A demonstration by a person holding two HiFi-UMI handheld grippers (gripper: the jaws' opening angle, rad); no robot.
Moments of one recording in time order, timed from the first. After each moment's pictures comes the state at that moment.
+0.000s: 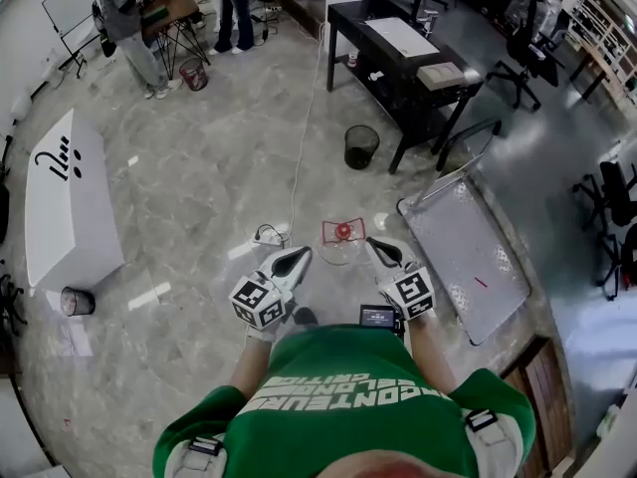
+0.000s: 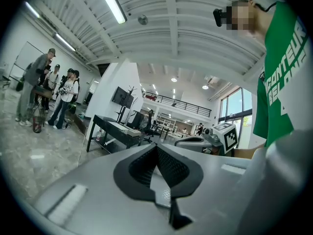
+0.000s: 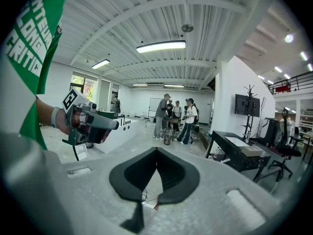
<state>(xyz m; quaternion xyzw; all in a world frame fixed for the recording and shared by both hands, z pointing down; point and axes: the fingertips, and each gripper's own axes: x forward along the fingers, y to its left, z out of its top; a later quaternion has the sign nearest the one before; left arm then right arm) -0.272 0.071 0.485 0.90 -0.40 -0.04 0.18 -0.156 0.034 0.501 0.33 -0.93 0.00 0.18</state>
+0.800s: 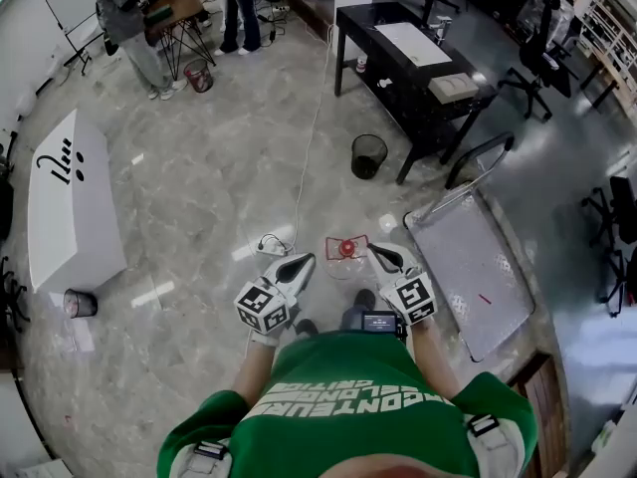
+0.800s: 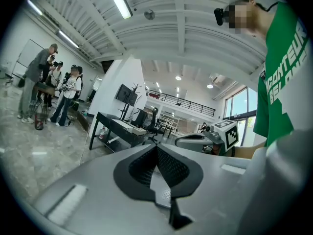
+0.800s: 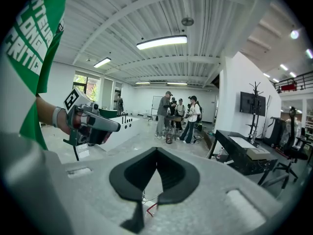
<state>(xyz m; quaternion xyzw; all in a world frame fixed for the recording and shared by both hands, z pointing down) -0.274 0.006 0.505 0.89 -0.41 -0.04 0.20 -0.166 -0.031 0.513 0.30 -0.93 0.00 0.19</state>
